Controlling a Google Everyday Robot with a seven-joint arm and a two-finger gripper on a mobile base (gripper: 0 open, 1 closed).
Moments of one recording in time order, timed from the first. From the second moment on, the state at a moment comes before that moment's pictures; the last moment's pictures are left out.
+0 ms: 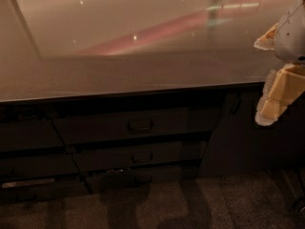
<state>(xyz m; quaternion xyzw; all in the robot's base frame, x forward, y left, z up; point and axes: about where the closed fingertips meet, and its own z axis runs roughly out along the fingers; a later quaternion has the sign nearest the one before) 0.438 -0.216 0.977 -0.60 0.78 -0.04 0.16</state>
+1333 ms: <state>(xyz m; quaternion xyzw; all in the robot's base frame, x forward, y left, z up) 0.440 -0.115 0.941 -0.71 0.69 -0.01 0.10</state>
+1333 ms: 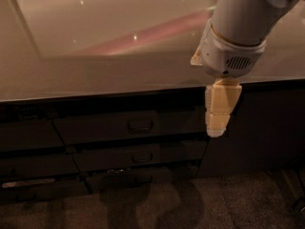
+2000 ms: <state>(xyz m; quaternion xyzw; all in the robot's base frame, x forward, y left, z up) 0.440 -0.107 0.943 -0.72 0.69 -0.02 0.10</state>
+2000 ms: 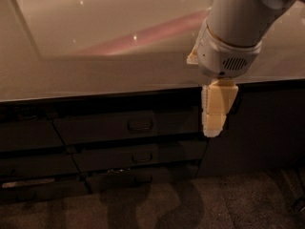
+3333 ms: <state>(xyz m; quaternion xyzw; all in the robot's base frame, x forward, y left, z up) 0.451 -0.080 0.908 -0.75 0.66 -0.03 0.09</state>
